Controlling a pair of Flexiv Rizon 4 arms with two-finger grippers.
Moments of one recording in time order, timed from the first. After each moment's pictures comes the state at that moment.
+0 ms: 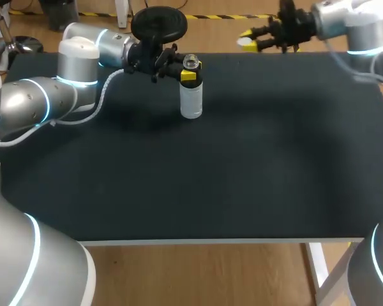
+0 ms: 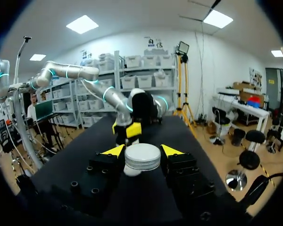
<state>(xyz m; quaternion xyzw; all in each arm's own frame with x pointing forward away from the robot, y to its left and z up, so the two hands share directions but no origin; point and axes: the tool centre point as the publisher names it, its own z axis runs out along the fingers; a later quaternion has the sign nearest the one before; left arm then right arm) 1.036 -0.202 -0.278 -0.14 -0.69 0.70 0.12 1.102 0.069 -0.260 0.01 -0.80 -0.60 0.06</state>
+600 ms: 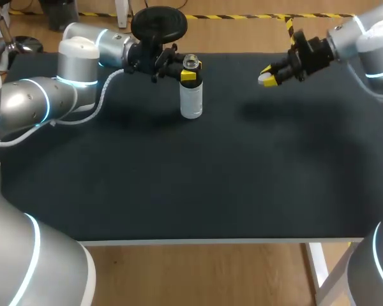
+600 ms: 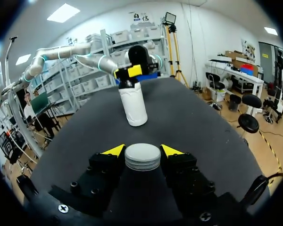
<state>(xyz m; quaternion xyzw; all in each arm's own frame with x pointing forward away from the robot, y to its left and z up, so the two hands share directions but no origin) 1.036 -0.202 -0.278 -0.14 -0.69 0.70 0.12 1.073 0.011 -0.358 -0.05 -0.86 -0.50 0.07</state>
